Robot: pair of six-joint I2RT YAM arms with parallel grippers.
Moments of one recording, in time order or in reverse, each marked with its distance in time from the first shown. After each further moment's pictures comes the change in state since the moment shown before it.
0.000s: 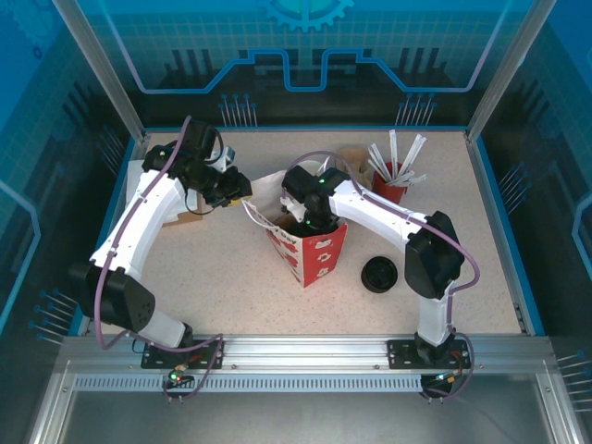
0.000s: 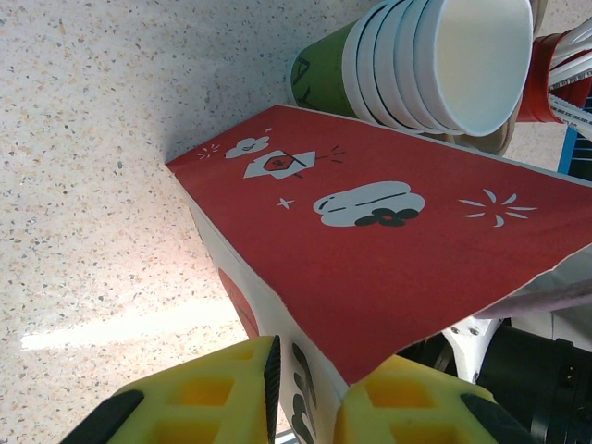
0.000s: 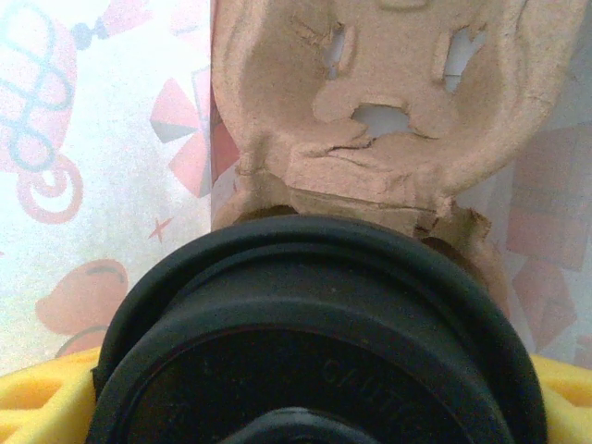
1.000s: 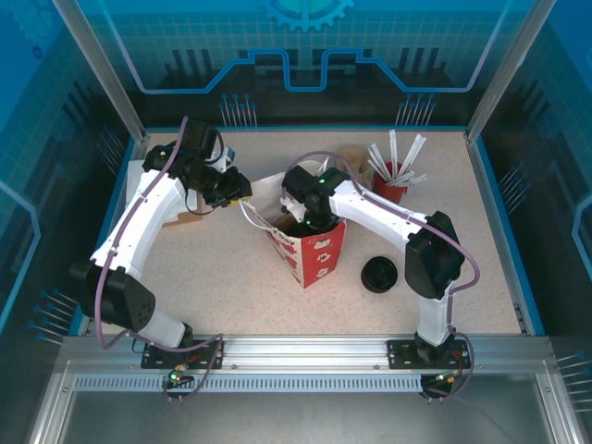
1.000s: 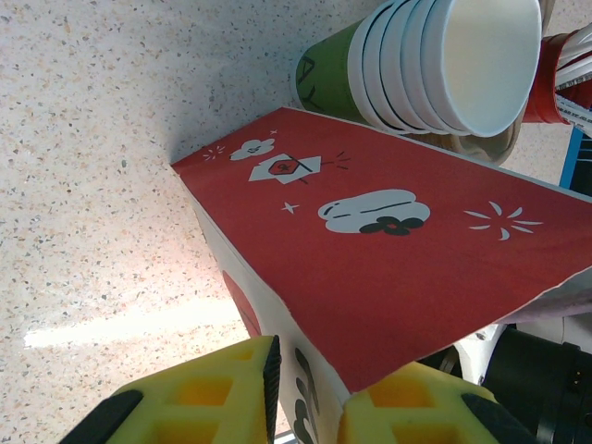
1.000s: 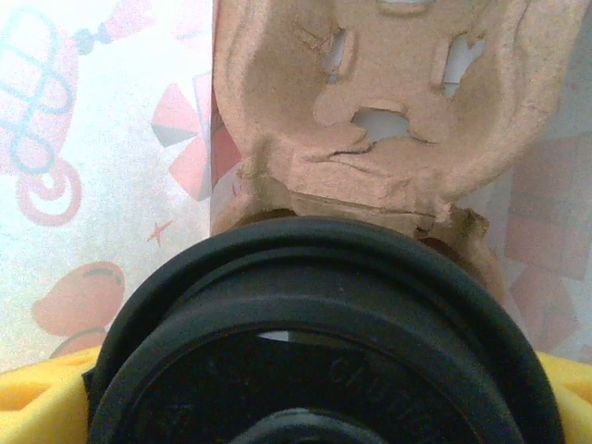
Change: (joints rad) left arm 0.000 0.003 0.000 -0.003 -0.007 0.000; right arm 0.000 -0.002 0.000 0.000 -0.003 -0.005
